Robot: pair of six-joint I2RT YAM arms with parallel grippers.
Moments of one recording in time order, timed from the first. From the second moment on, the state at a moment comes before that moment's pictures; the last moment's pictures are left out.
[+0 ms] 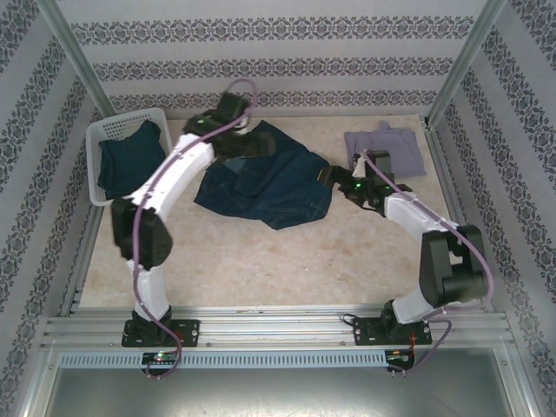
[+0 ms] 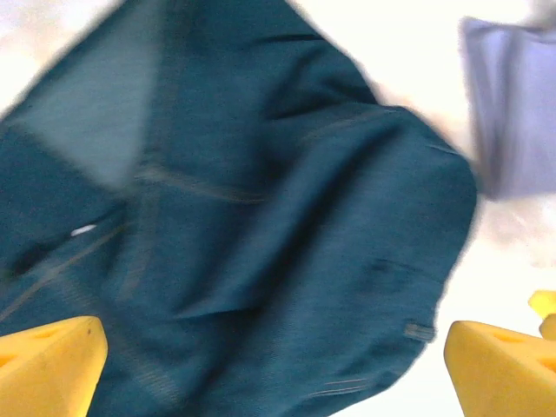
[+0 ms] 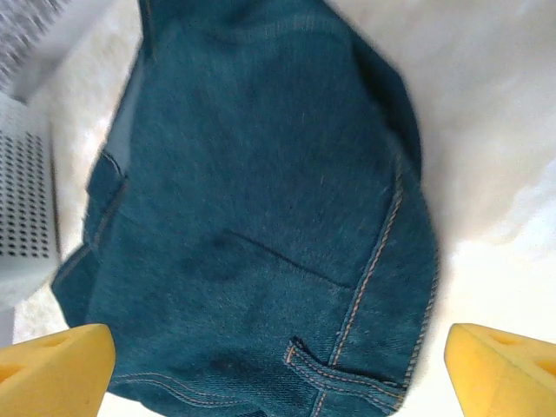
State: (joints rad) left arm -0.36 1.90 1.88 -0.94 0.07 -0.48; right arm 0.17 1.56 0.92 -0.14 -0.42 0.63
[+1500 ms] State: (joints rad) left arm -0.20 2.62 2.49 -0.80 0.52 -0.48; right arm 0.13 1.71 1.28 -0.24 -0.46 0.39
